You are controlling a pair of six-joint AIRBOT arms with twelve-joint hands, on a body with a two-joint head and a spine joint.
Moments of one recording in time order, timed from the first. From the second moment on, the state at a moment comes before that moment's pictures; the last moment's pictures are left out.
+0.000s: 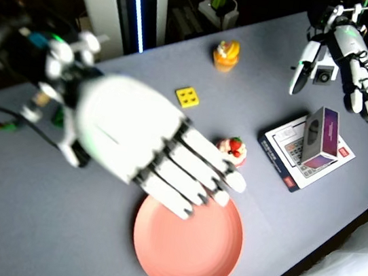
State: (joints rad) left arm 0.83 -0.94 1.30 -0.15 -1.03 0.59; right arm -0.58 -1.07 1.34 0.27 0.49 -0.99
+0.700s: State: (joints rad) left arm 0.83 -0.99 1.33 -0.14 -1.06 0.54; right arm -0.55 -1.19 1.53 0.51 0.32 -1.12
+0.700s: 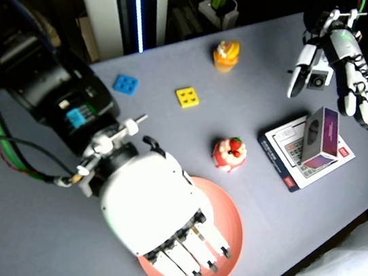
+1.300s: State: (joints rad) left arm 0.83 -0.99 1.33 -0.14 -1.07 0.54; right arm -0.55 -1.21 1.53 0.51 0.31 -1.12
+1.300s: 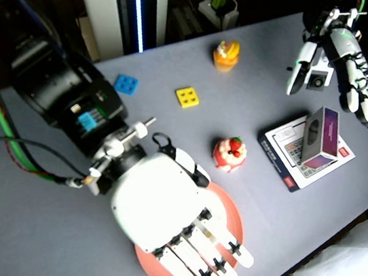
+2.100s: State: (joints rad) left arm 0.90 -0.97 1.29 -0.19 -1.13 0.53; right arm -0.57 -1.00 1.26 0.39 0.45 -1.12
